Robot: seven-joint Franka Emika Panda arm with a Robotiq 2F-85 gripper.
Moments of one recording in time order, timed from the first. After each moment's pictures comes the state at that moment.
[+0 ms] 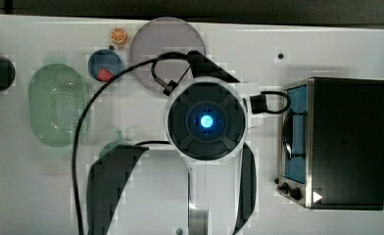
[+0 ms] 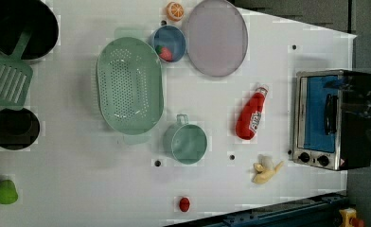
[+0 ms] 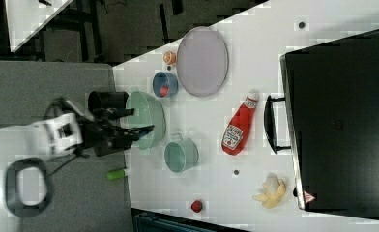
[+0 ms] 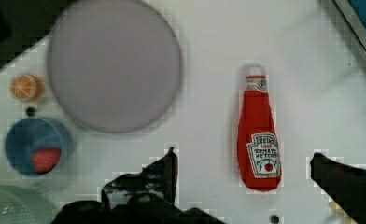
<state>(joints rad) -0.08 -0.15 0.09 -2.04 -0.01 0.43 -0.17</state>
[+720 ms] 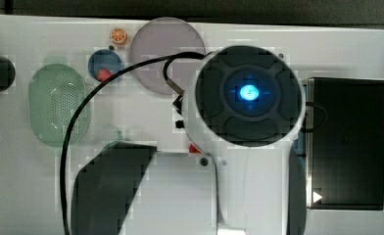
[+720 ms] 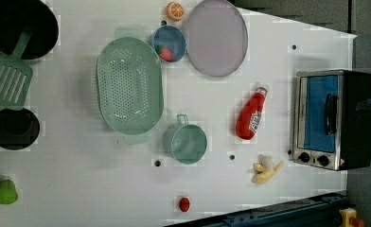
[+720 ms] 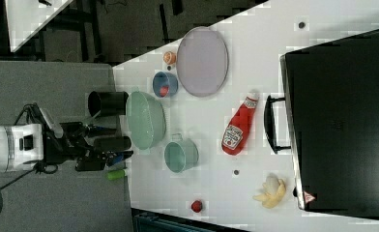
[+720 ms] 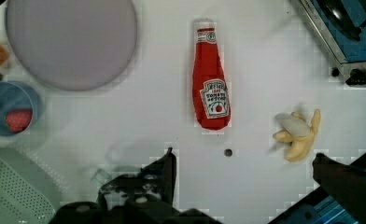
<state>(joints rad) -0.10 -0.15 0.06 -1.81 0.00 0.03 -0.15</state>
